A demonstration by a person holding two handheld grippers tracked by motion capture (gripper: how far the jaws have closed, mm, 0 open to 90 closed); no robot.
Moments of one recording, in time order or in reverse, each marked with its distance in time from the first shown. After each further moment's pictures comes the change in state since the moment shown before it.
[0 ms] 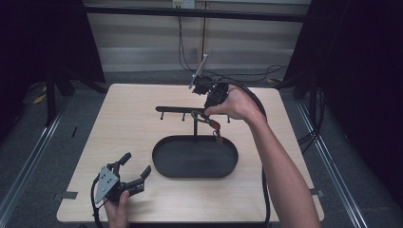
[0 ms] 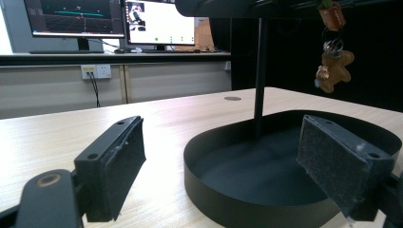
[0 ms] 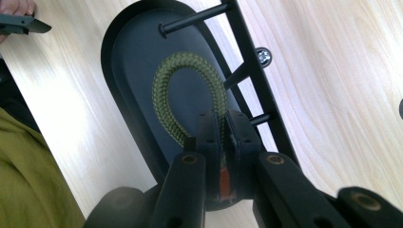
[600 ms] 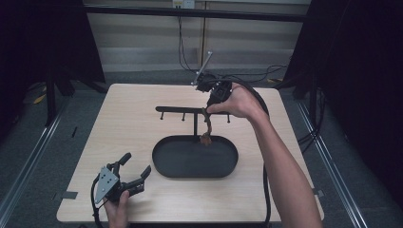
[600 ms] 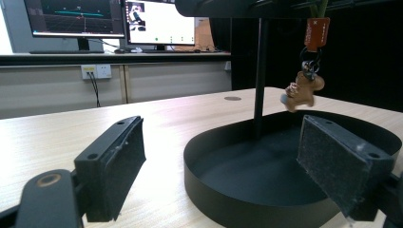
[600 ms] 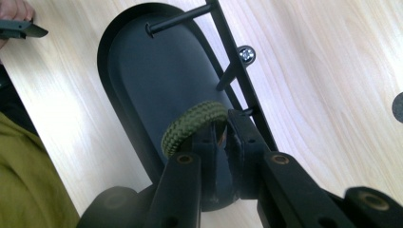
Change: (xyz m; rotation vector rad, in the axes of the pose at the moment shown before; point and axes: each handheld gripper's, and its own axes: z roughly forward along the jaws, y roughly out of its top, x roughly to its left) left arm 0.000 0.000 -0.001 0.011 -0.002 0.007; right arm -0.007 -0.004 -0.005 -0.017 -0.003 0.010
